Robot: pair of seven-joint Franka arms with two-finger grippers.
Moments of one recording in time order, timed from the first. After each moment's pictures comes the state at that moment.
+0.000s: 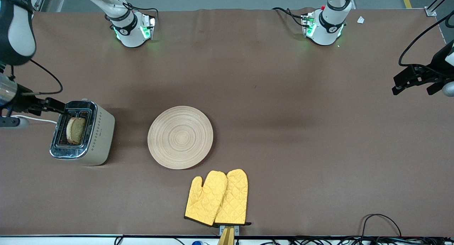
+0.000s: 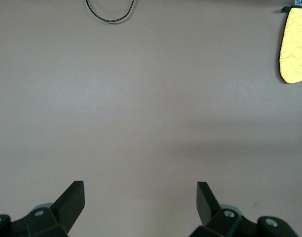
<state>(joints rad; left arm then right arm) 0.02 0.07 -0.10 -1.43 0.00 1.58 -0.06 -0.10 0.15 -0.02 -1.76 0.02 1.86 -0.11</state>
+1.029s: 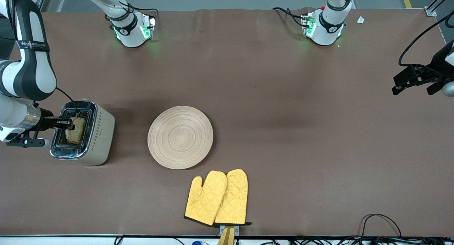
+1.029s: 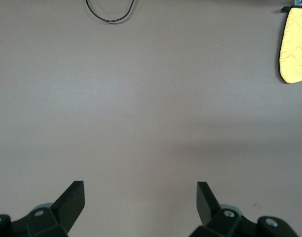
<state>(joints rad) 0.02 0.07 -0.10 -1.43 0.00 1.58 -0.06 -0.12 0.29 -0.03 -1.77 0.01 1.95 -0.13</state>
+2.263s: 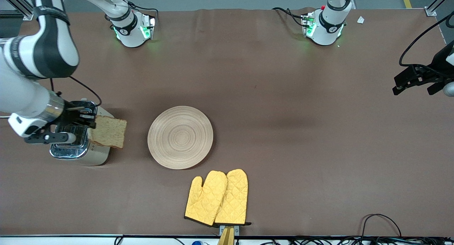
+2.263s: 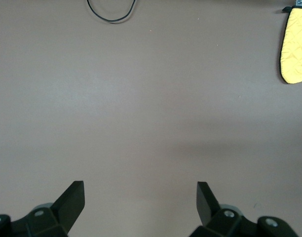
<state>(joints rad) 0.03 0.07 -0.10 -1.43 0.00 1.58 -0.06 0.12 0.25 -0.01 -1.63 0.06 1.85 0.08</state>
